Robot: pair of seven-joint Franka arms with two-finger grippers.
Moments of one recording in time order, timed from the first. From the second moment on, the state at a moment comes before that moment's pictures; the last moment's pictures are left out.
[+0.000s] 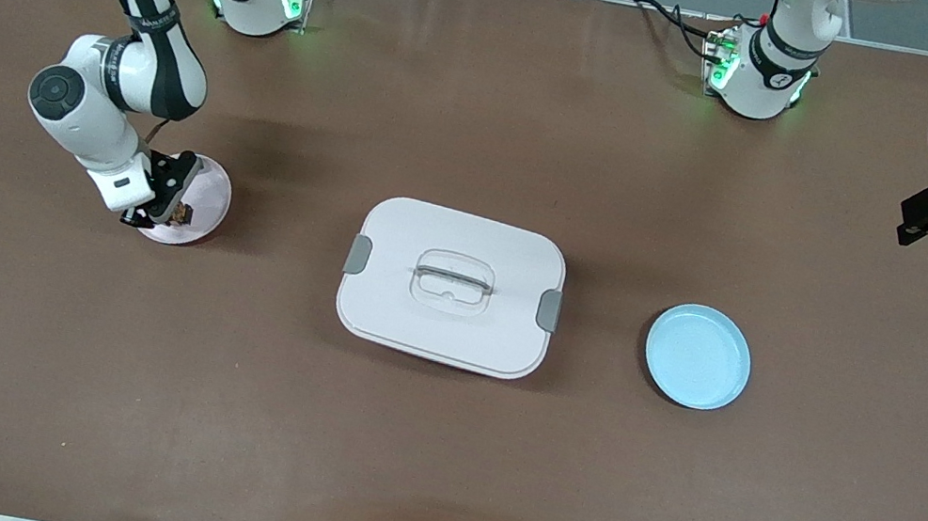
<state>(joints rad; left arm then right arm) 0.02 0.01 -0.13 -1.48 0.06 1.49 -0.15 0.00 0.27 -0.03 -2.43 -0.02 2.73 -1.38</state>
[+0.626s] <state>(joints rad) 0.02 0.00 -0.13 -1.50 0.04 1.49 -0.09 0.00 0.27 -0.03 -2.43 -0.02 2.74 -1.38</state>
